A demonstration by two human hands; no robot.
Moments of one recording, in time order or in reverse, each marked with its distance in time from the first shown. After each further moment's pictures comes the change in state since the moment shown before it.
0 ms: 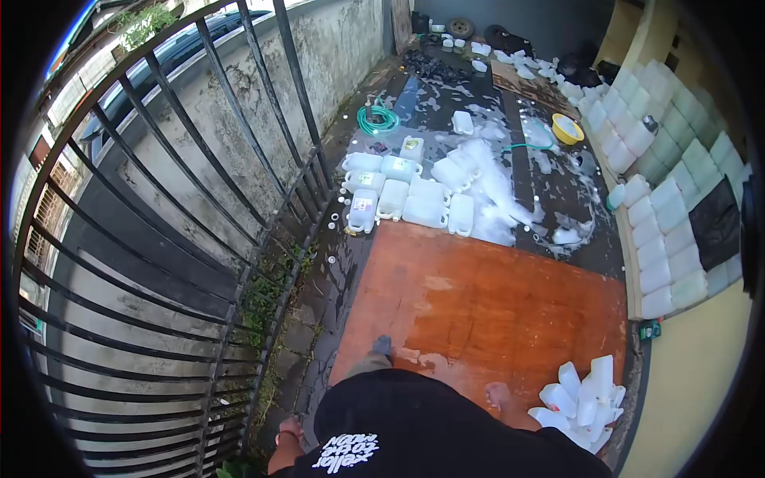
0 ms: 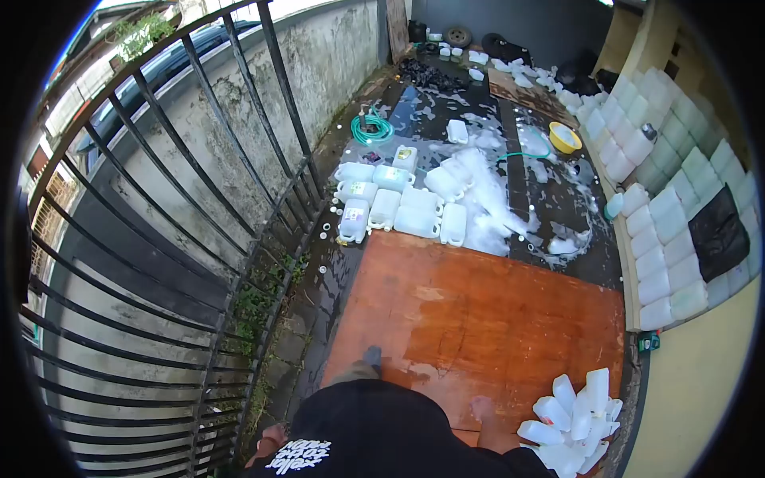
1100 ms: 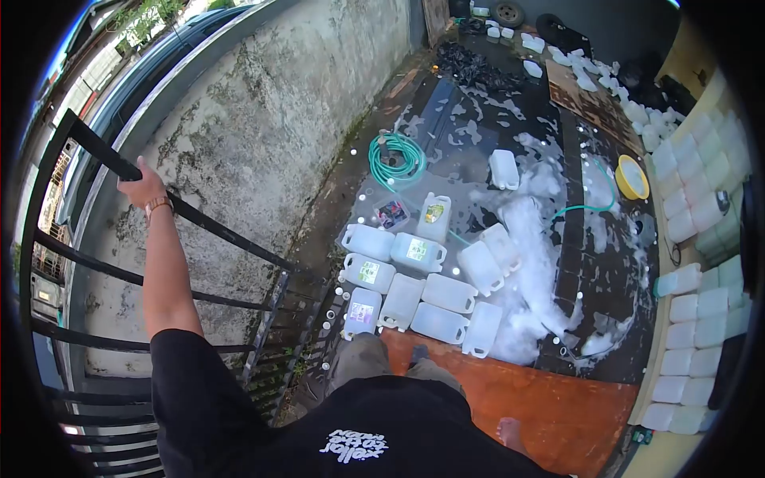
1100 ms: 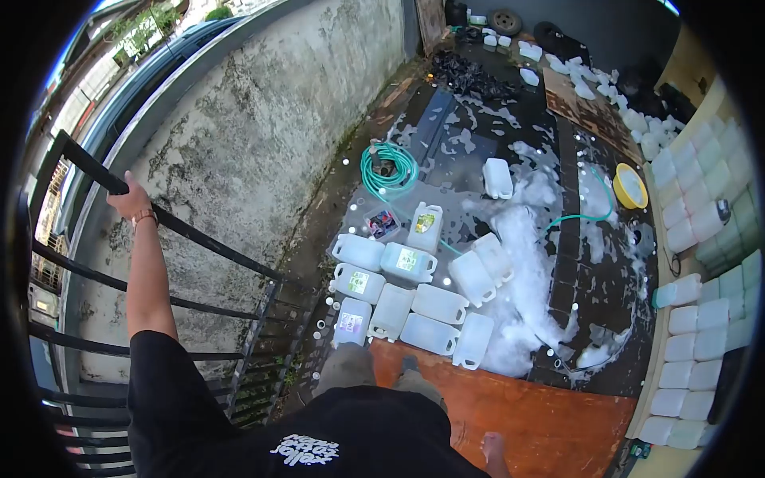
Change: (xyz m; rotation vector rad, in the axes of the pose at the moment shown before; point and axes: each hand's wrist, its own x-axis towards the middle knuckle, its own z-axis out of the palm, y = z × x) left_hand 0.640 0.600 -1.306 -0.731 2.076 -0.296; right_hand 0.632 -0.335 -0.438 0.889 0.124 0.513
